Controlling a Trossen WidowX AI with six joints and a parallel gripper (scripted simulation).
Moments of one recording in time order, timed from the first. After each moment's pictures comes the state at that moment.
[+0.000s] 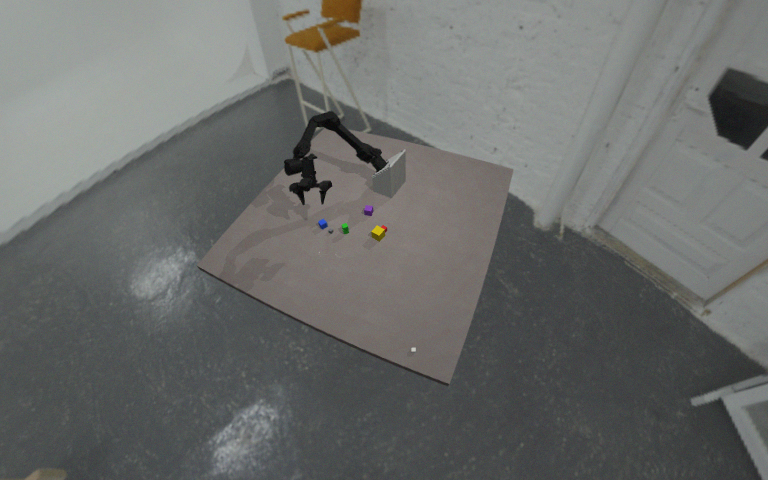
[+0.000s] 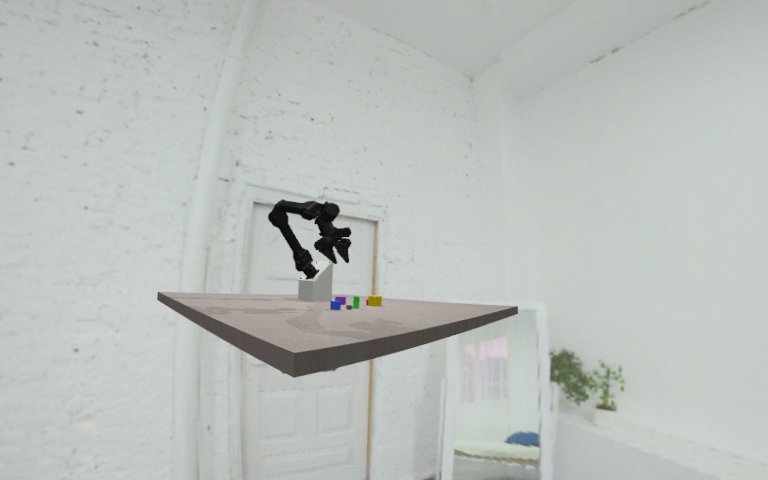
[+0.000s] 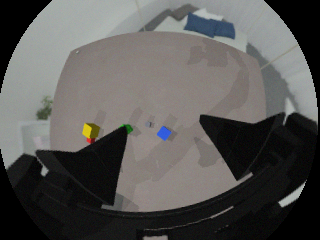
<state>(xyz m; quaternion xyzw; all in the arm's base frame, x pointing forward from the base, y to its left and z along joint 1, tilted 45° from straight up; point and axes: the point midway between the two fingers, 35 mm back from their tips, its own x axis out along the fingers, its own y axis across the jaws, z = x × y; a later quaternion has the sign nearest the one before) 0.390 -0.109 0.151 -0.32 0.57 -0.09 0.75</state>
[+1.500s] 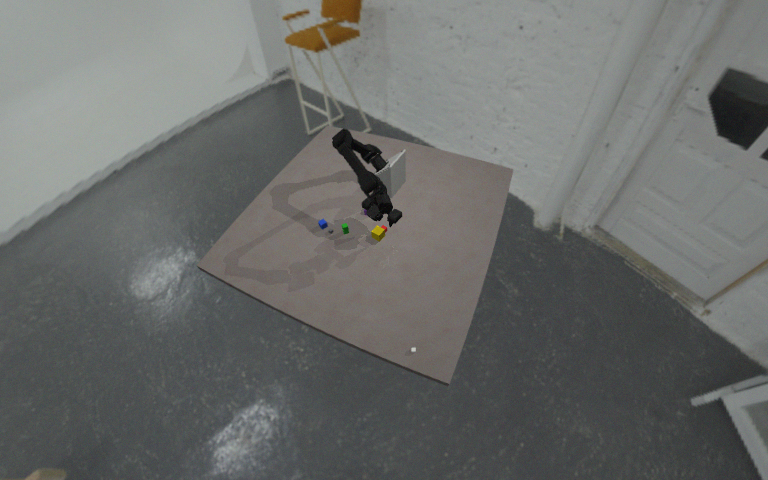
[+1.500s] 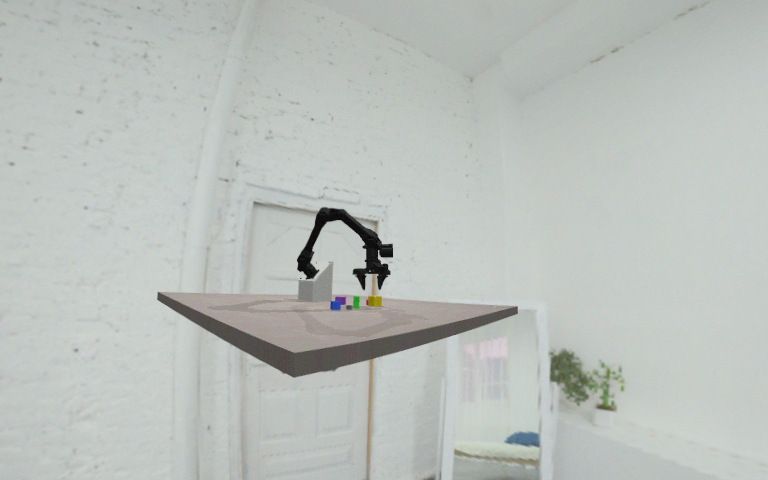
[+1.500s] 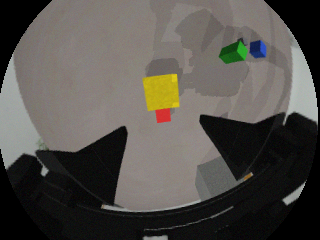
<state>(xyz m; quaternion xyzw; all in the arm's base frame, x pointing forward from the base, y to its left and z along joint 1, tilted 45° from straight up) 0.302 0.046 -0.128 -0.16 0.65 -0.36 0.66</state>
